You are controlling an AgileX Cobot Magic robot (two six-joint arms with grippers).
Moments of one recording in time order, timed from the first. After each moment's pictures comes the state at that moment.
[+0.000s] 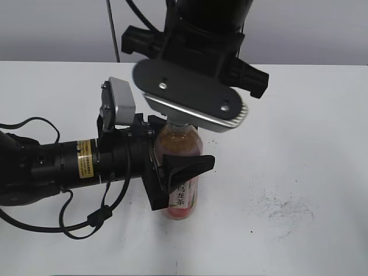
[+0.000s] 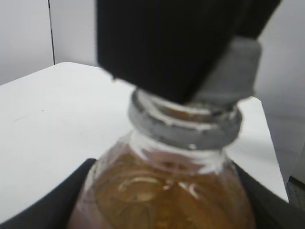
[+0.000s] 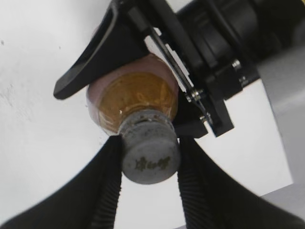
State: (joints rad) left arm -0.50 1.96 -0.66 0.89 -1.22 -0.35; right arm 0.84 1.82 -1.66 0.05 1.22 -2.12
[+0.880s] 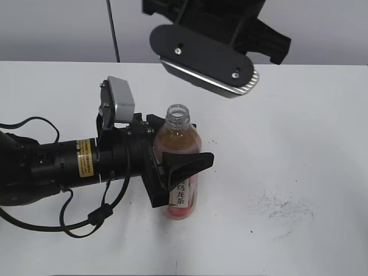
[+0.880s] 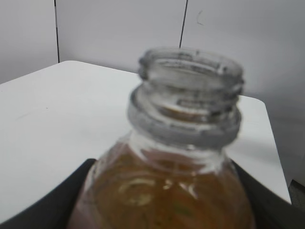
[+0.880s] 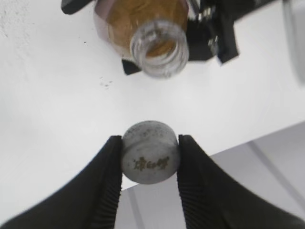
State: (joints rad) left arm -0.50 1.96 -0.66 0.87 -1.21 -0.36; right arm 0.81 1.79 -1.72 -0.13 1.22 -2.10
